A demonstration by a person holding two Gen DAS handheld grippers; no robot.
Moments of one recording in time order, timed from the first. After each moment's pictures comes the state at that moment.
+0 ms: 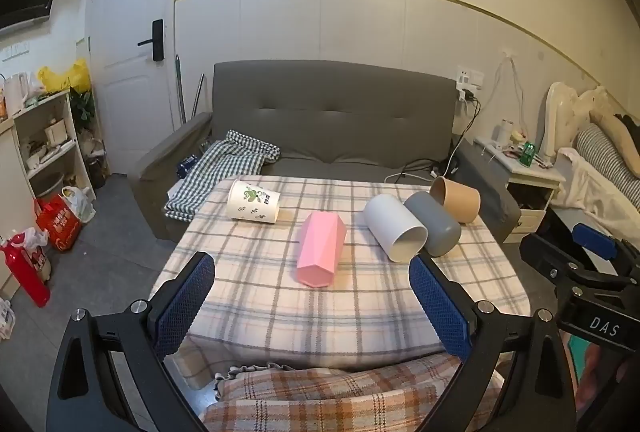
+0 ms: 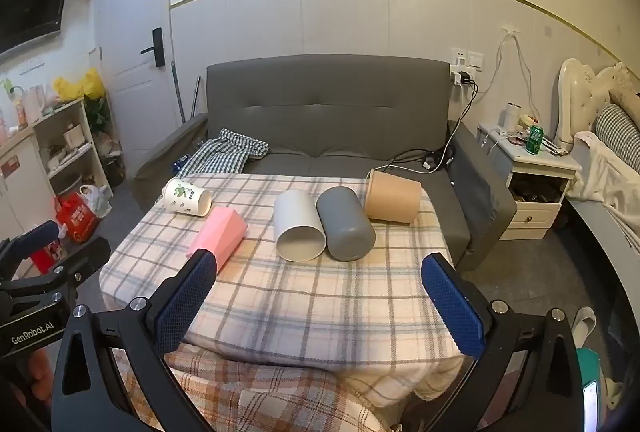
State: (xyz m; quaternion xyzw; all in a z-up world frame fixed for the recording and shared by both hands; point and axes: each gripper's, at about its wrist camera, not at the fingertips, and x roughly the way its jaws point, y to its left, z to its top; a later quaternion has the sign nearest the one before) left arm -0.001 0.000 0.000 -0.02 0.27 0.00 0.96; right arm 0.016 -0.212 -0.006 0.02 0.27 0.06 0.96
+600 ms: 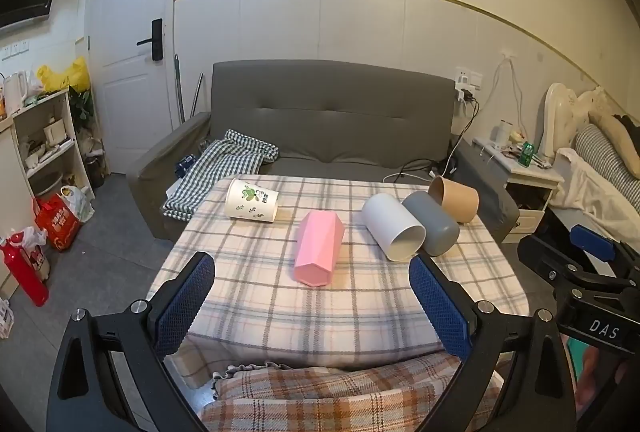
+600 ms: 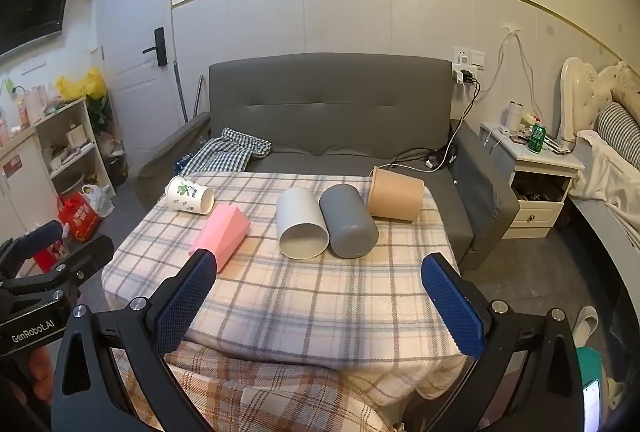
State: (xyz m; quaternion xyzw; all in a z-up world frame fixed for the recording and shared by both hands) left arm 0.000 0.003 0.000 -0.02 0.27 0.00 0.96; right arm 0.016 -0.210 -0.006 0.02 0.27 0.06 0.96
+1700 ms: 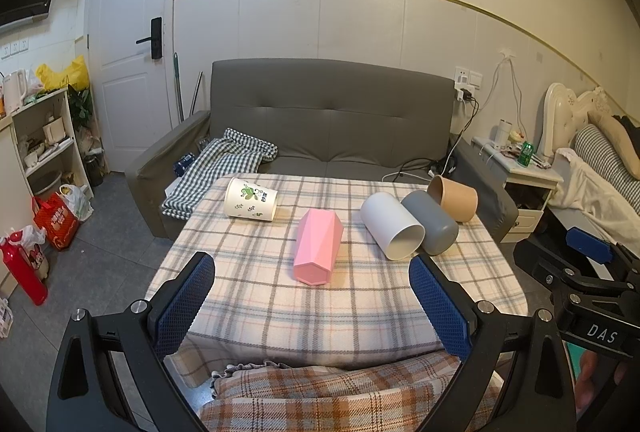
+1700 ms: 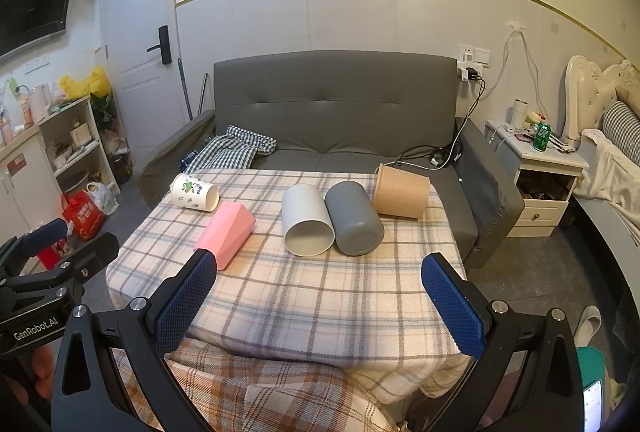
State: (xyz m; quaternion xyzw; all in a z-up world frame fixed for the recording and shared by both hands) left arm 0.000 0.002 -0.001 -0.02 0.27 0.00 0.96; right arm 0.014 -0.203 -0.007 0.02 0.27 0.06 0.96
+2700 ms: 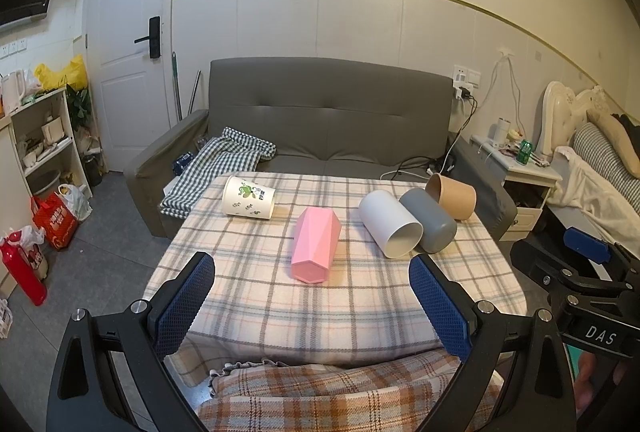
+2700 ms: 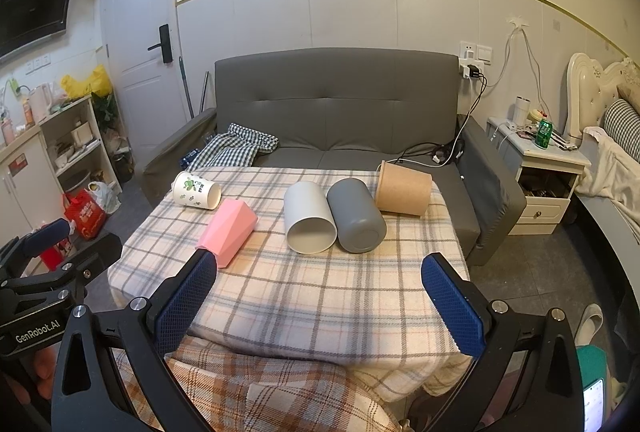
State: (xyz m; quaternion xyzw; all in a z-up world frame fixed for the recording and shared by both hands) left arm 0.002 0.001 -0.003 -0.02 0.27 0.00 0.96; right arm 0.012 -0.200 -0.009 0.02 0.27 0.06 0.96
